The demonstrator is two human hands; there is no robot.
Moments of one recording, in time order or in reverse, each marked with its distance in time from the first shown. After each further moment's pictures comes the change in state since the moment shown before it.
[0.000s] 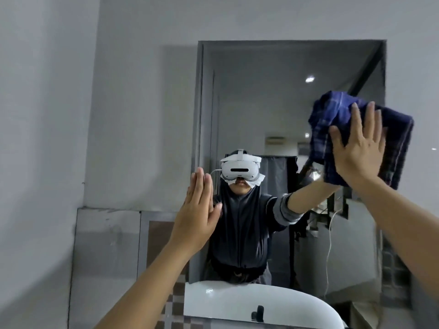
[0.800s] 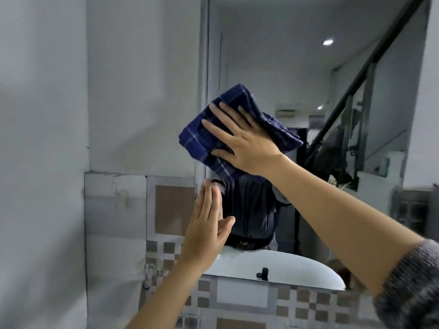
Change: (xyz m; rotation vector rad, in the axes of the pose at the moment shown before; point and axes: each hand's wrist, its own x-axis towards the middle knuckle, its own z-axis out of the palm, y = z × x) left_hand -0.088 0.009 0.040 -0.011 -0.039 -0.041; right_hand -0.086 -0.141 0.067 -0.066 -0.307 -1.021
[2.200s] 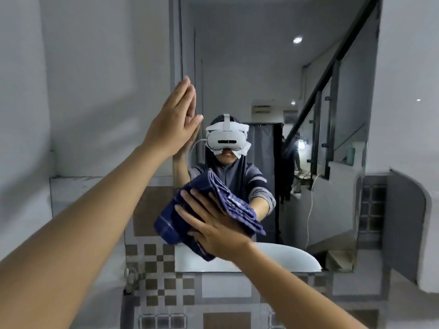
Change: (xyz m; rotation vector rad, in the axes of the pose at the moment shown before) left_hand 0.179 -0.012 -0.091 0.070 0.171 0.228; right_hand -0.109 -0.123 0.056 0.144 -0.026 0.029
